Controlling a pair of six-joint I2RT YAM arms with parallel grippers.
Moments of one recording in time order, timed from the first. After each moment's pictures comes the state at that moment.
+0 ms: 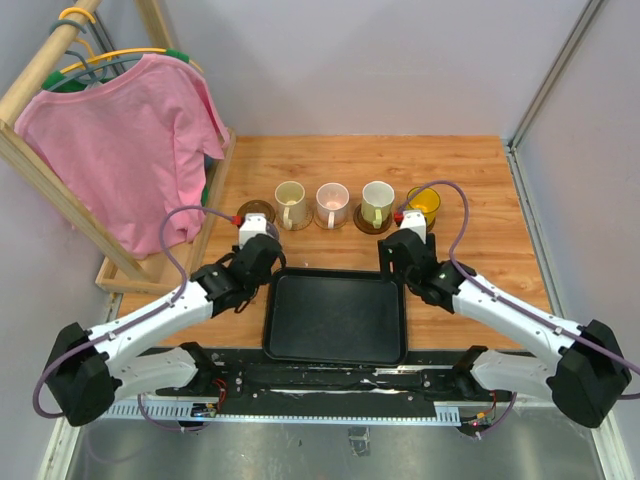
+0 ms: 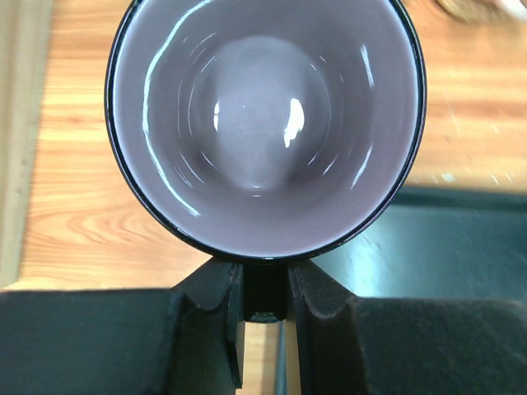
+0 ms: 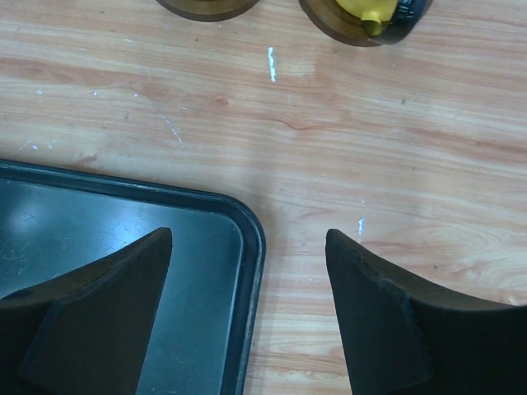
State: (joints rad) left arm -0.82 1.06 0.69 -0.45 -0.61 -0.58; right arm 0.75 1.13 0.73 -0.43 0.52 0.39
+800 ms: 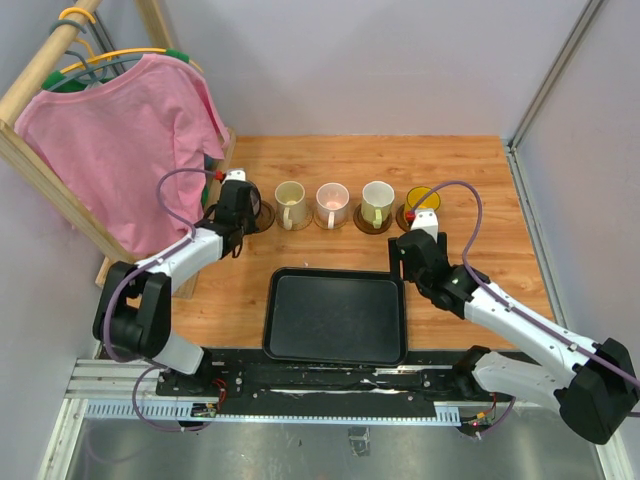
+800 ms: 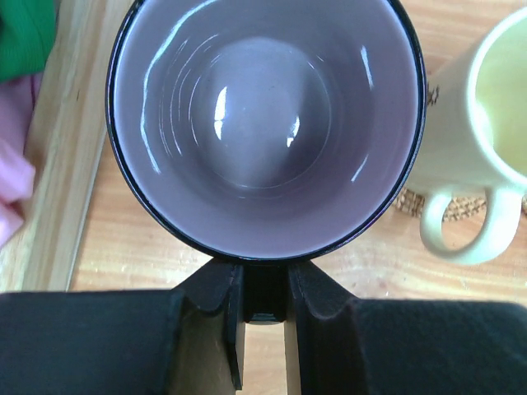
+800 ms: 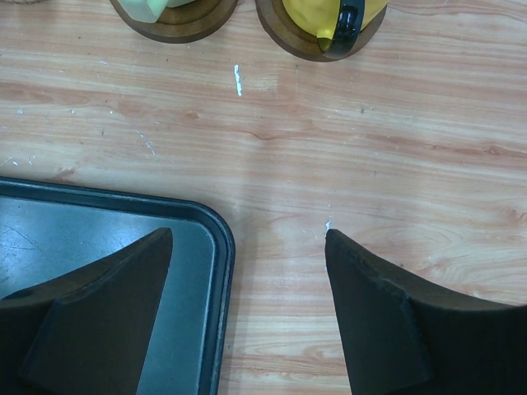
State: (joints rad) left arm -0.31 1.47 0.87 -0.09 -0.35 -0.32; right arm 0.71 1.03 0.69 -0.43 0.54 0.35
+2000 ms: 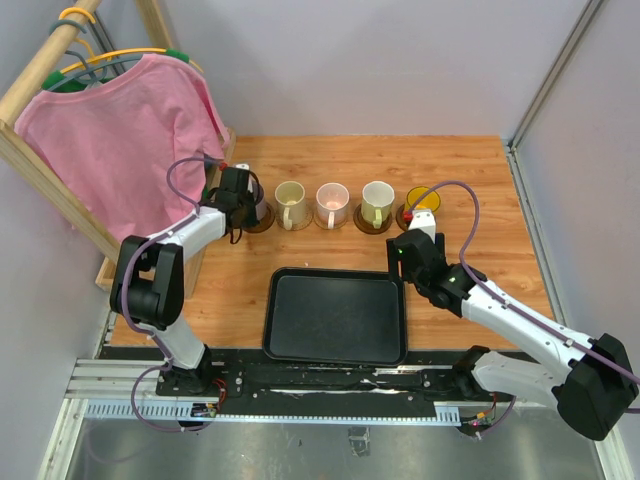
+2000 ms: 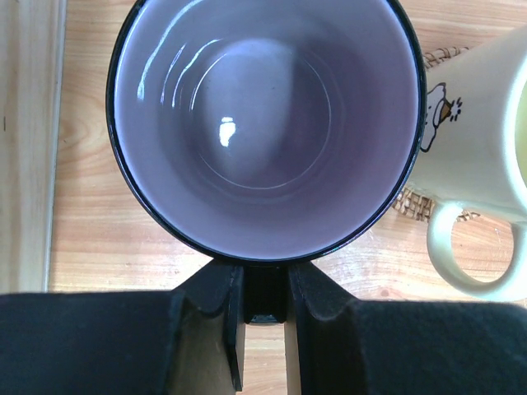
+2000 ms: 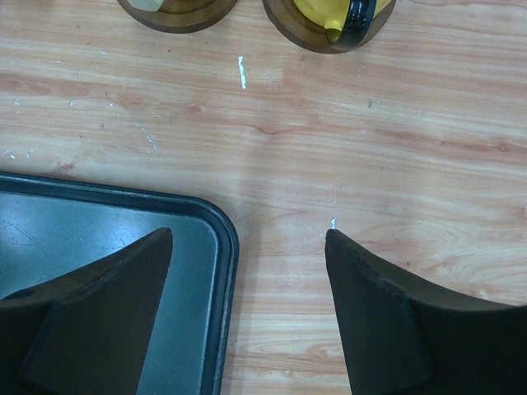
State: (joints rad) left arm -0.23 1.67 1.07 -0.22 -0.17 -0.28; right arm 0.71 1.05 0.70 -0.43 0.53 0.35
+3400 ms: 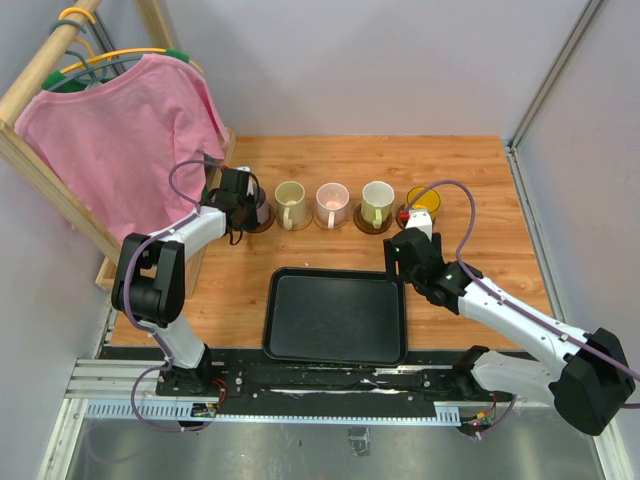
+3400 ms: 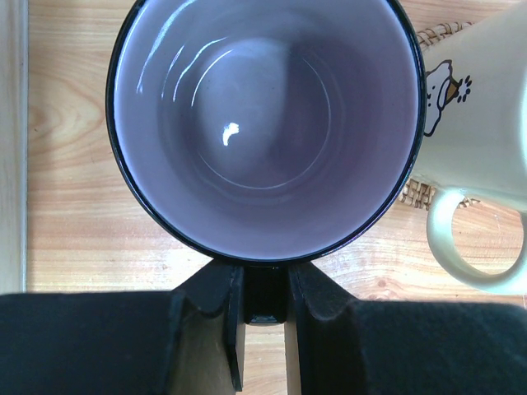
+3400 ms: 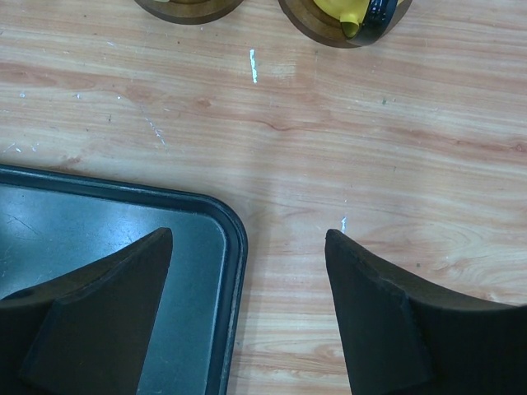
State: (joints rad) left arm -0.22 1.69 1.07 -0.24 -0.12 -0.28; right arm 0.71 1.08 0.71 -0.43 0.51 0.36
